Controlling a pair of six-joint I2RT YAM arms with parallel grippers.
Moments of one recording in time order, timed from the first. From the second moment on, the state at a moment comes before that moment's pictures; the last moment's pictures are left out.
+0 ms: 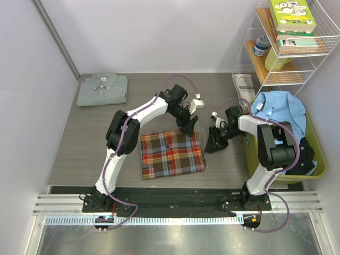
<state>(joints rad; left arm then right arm) -0.65 2.28 1.90 -0.73 0.75 0.45 0.12 1.71 0.93 -0.65 -0.70 0.00</state>
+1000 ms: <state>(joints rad) -0.65 2.35 1.92 -0.71 0.85 0.39 0.18 1.81 0.89 -0.63 -0.89 0.02</state>
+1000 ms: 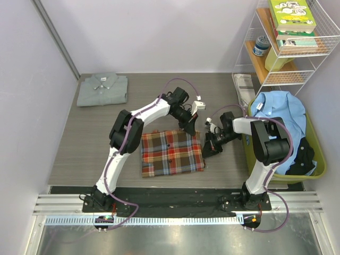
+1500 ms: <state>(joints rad) -0.60 2.40 2.07 -0.72 0.92 0.26 0.20 1.81 0.88 -0.58 -0.92 0.02</state>
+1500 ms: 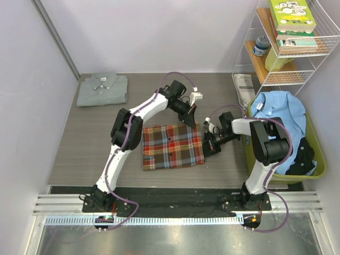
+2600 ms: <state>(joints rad) -0.31 2.07 1.52 -0.89 0.60 0.43 0.38 1.85 1.38 -0.77 -0.62 -0.03</state>
